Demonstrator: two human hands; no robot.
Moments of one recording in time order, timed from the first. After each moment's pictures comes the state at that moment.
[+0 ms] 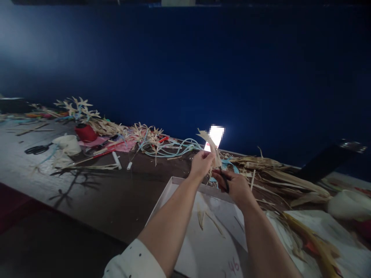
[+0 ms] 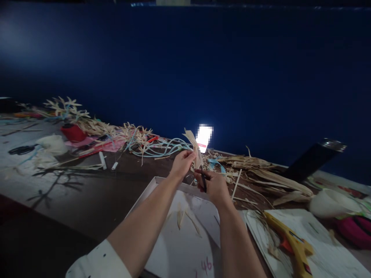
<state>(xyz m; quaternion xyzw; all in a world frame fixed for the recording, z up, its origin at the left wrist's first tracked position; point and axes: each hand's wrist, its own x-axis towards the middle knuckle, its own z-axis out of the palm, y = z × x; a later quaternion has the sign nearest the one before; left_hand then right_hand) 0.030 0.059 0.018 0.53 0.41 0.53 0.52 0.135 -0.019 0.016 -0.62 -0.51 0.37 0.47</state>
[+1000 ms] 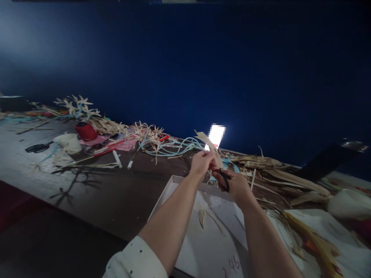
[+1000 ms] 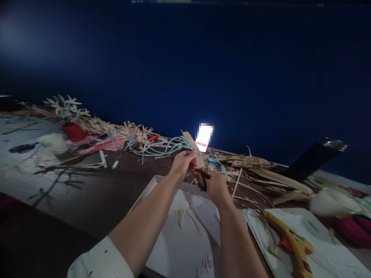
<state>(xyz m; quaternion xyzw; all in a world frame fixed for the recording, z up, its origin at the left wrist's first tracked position) 0.035 0.057 0.018 0.41 0.34 0.53 0.66 0.134 -0.021 0.021 -0.62 -0.54 0.36 0.44</state>
